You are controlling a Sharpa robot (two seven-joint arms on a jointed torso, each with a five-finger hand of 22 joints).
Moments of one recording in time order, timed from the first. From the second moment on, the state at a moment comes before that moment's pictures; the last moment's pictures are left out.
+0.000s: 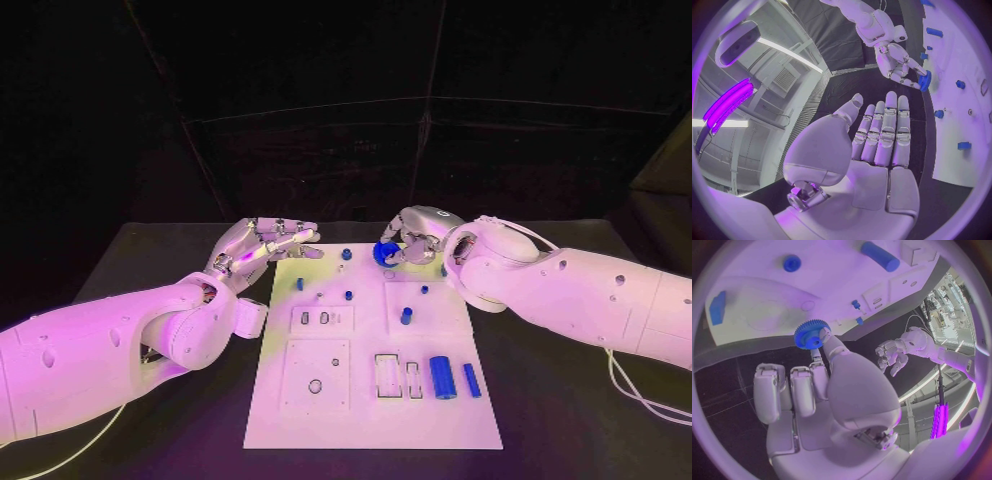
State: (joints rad) left arm 1.23 -0.90 -0.12 1.57 -0.05 -0.23 0.62; left_hand 1.27 0.06 0.18 -0.13 0.06 0.99 0.22 0.08 0.07 1.06 0.16 0.11 0.07 1.15 0.11 0.21 0.15 0.17 0.90 0.22 0.32 0.13; right arm 1.29 -0.63 -0.03 1.36 -1.48 -0.30 -0.21; right_hand 1.42 0.07 0.10 -0.06 0.16 0.95 0.15 0.17 0.06 1.44 0.07 1.42 1.31 1.47 -0.01 1.50 1.31 0.04 1.47 0.10 1.53 1.31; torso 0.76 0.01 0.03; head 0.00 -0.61
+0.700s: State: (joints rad) left arm 1.23 -0.89 -0.12 1.57 -0.05 -0.23 0.62; left_hand 1.27 0.06 0.18 -0.13 0.06 0.99 0.22 0.08 0.07 1.06 0.16 0.11 0.07 1.15 0.11 0.21 0.15 0.17 0.90 0.22 0.32 0.13; right arm 1.28 -0.43 -0.03 1.24 -1.52 -0.30 -0.21; right_hand 1.41 0.06 0.11 -0.06 0.15 0.98 0.14 0.16 0.06 1.46 0.06 1.42 1.31 1.47 -0.01 1.50 1.31 0.04 1.47 0.10 1.53 1.31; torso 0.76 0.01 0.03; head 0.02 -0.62
